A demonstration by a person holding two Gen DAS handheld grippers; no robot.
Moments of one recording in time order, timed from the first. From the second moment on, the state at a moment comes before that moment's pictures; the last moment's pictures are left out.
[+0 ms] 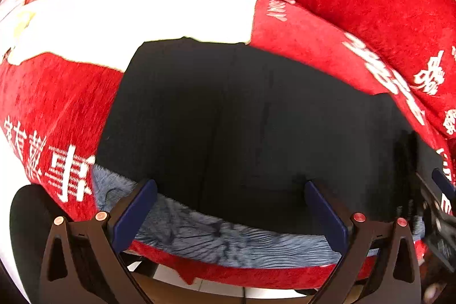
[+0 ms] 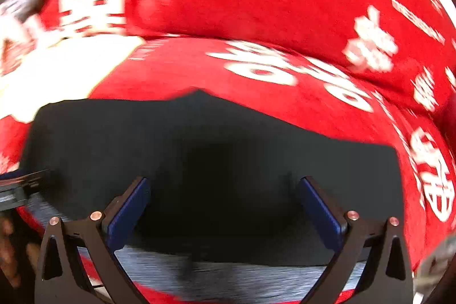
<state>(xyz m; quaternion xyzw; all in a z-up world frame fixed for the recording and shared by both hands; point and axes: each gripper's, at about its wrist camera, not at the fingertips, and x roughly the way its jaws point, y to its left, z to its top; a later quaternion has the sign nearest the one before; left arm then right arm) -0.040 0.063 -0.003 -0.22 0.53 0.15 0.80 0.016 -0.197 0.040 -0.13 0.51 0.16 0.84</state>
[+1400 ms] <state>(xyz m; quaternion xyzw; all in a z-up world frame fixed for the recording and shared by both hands) -0.013 0.184 -0.028 -0.32 0.51 -0.16 0.78 0.068 -0.005 0.035 -0.34 0.47 0.59 0.57</state>
